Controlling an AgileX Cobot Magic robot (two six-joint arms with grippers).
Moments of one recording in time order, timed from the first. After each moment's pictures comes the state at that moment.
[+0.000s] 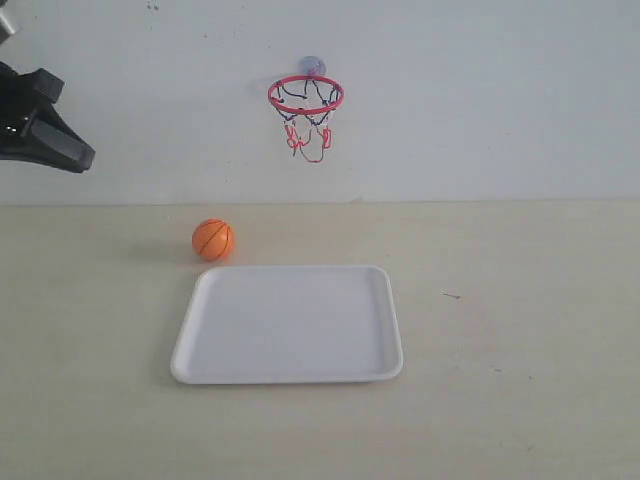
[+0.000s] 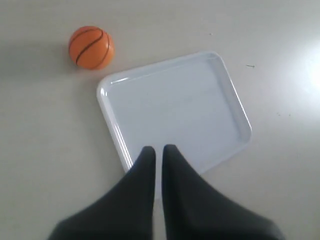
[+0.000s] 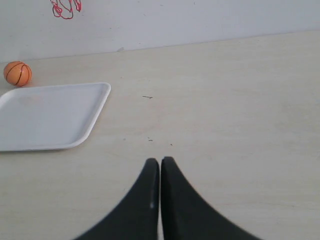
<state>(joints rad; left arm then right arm) 0.13 1.78 -1.56 -0.74 1.15 0.62 0.23 0.00 0.00 -0.05 0.35 0.20</state>
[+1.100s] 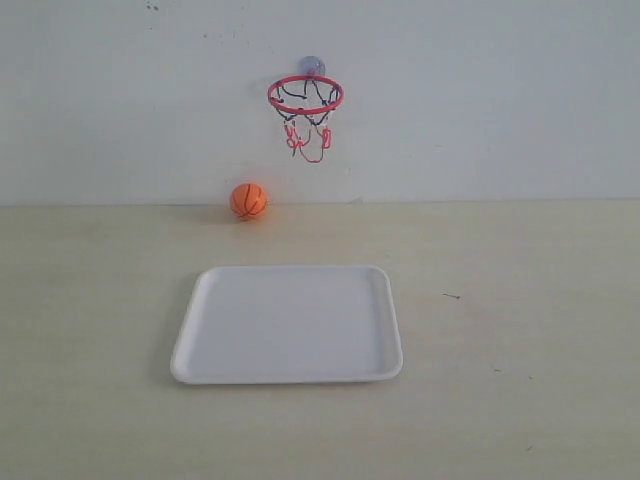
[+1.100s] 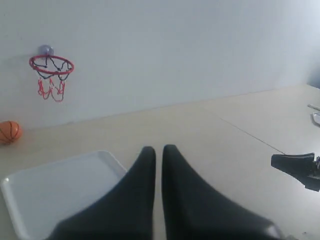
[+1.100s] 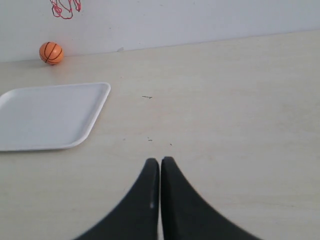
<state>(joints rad) 0.12 0.06 -0.54 -1.07 0.97 0.67 0.23 0.00 0.00 -0.05 0.35 0.20</state>
